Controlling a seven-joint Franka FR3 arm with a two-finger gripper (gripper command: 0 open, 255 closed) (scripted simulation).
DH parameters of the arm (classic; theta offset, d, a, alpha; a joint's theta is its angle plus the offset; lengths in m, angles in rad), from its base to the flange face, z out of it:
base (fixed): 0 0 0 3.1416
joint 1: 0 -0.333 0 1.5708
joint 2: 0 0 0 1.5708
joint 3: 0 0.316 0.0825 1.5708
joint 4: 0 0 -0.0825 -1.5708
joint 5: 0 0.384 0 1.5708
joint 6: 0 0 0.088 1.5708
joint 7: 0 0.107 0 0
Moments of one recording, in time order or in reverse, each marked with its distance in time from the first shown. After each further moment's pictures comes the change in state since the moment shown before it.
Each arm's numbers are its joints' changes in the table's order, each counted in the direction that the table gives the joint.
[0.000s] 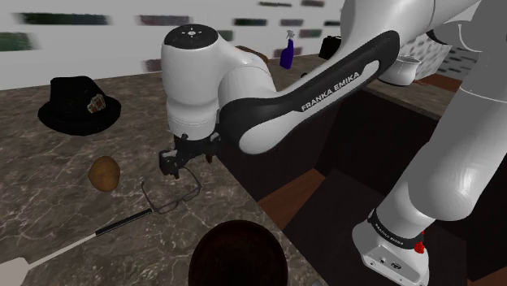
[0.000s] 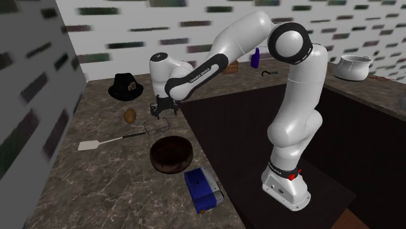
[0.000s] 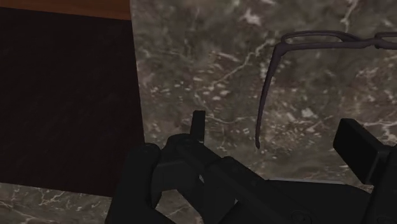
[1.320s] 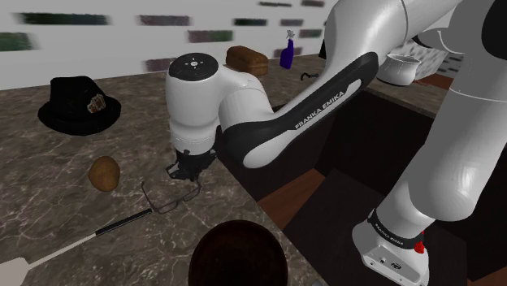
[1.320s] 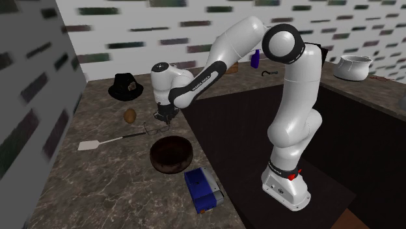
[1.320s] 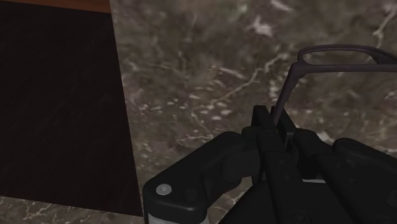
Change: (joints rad) arm -0.016 0.069 -0.024 -0.030 -0.114 0.075 0.074
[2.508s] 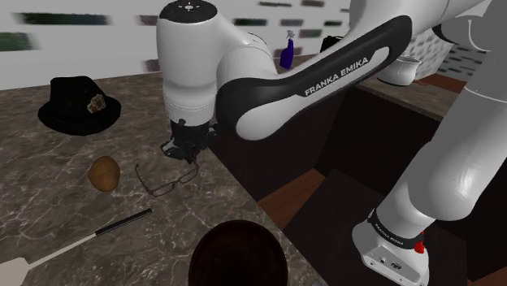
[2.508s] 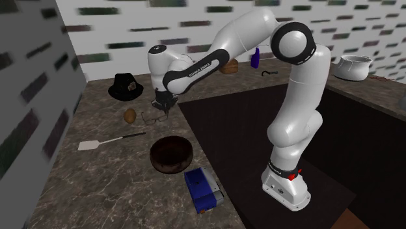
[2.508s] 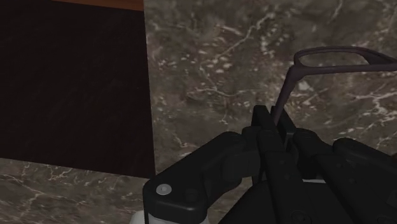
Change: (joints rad) arm 0.023 -0.102 0.027 0.073 0.134 -0.127 -0.117
